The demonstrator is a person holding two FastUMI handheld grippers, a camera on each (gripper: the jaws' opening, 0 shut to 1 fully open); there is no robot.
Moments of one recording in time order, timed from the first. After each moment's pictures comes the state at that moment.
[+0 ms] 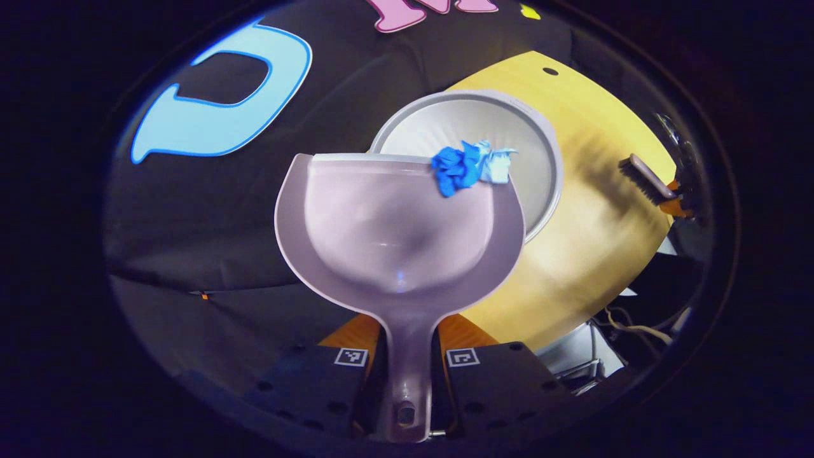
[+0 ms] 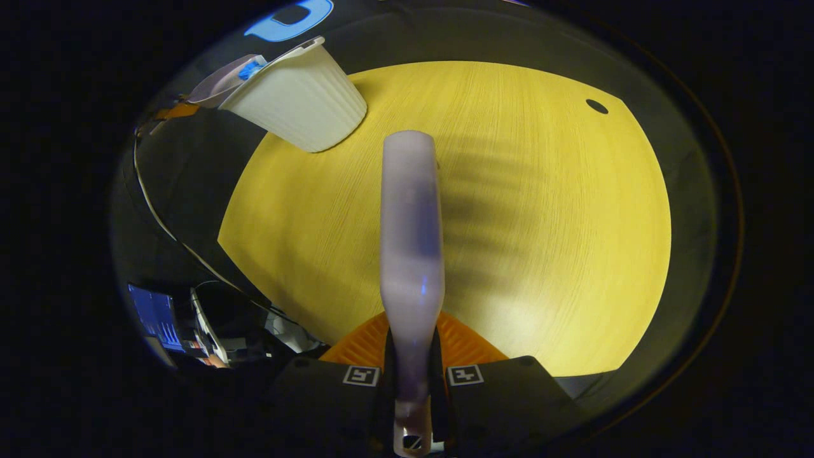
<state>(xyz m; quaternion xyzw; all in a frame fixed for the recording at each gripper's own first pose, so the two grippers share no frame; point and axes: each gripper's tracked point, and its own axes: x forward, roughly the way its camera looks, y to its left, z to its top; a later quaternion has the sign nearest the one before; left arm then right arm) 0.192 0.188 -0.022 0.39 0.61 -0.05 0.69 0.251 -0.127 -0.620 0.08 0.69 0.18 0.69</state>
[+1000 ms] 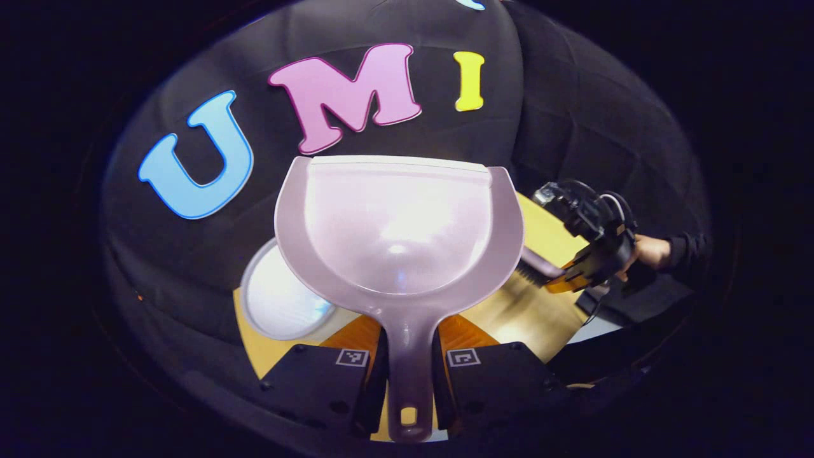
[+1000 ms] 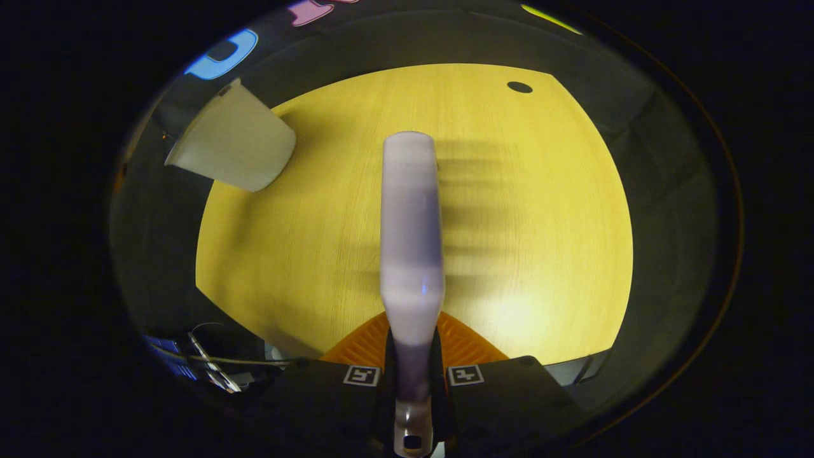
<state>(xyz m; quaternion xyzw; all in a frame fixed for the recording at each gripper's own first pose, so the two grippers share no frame) 0.070 -0.095 -0.075 0.18 0.39 -0.21 0.88 0.275 -0.172 -0.629 0.09 0.69 0.04 0.72</state>
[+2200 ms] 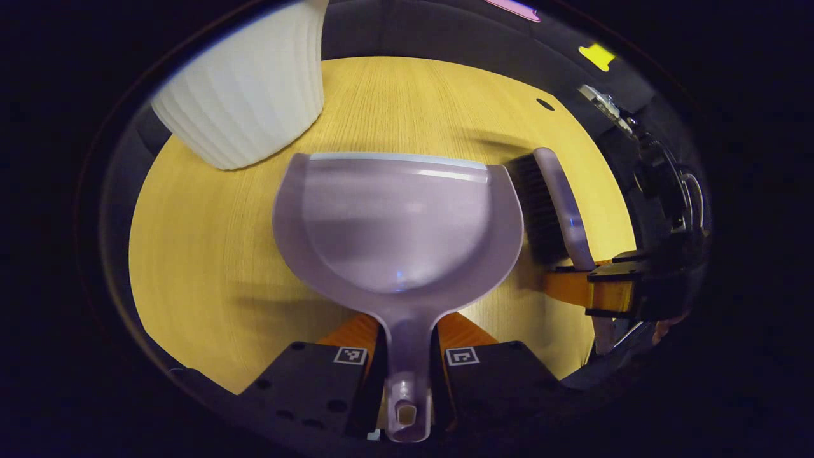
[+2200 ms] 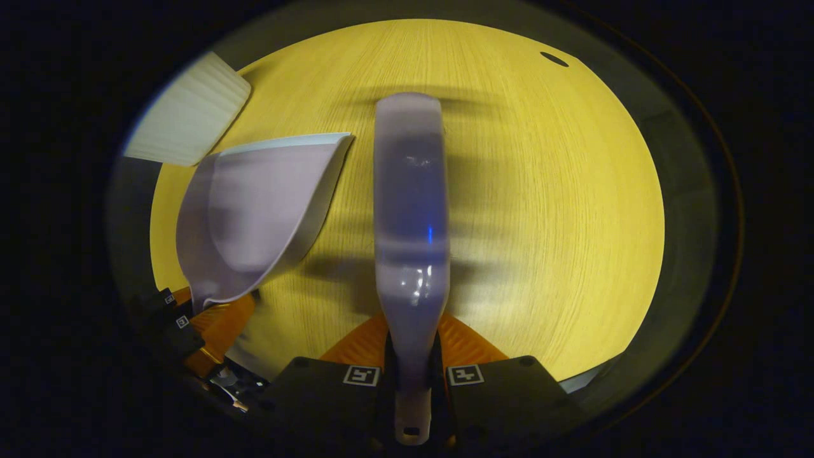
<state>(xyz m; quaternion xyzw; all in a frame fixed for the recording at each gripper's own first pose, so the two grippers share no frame) 0.005 -0.149 -0.250 -0.03 0.60 -0.06 0.80 0.301 -0.136 -0.752 0.03 0.76 0.02 0.65</state>
